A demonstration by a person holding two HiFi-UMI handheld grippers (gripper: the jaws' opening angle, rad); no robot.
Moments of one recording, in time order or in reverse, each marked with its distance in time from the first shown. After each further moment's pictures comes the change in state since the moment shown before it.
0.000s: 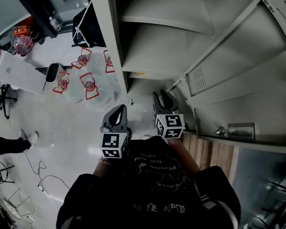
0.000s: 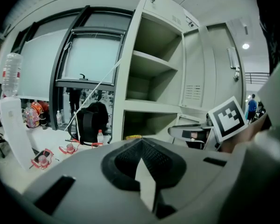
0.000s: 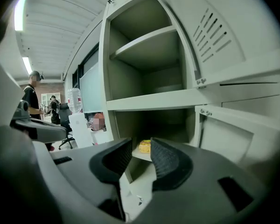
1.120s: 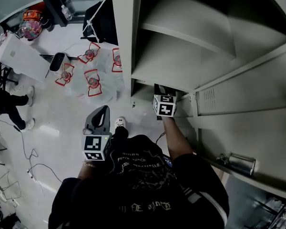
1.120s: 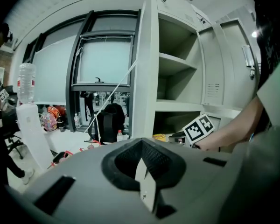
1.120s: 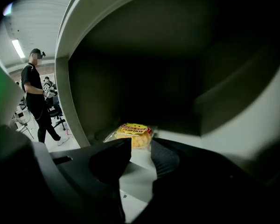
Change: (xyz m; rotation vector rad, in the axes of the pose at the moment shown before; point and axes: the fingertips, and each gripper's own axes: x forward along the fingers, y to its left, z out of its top) left arm -0.017 0.082 0.002 0.008 0.024 0.168; right arm 0.146 -0.052 -0.061 -0.079 0.224 -0.049
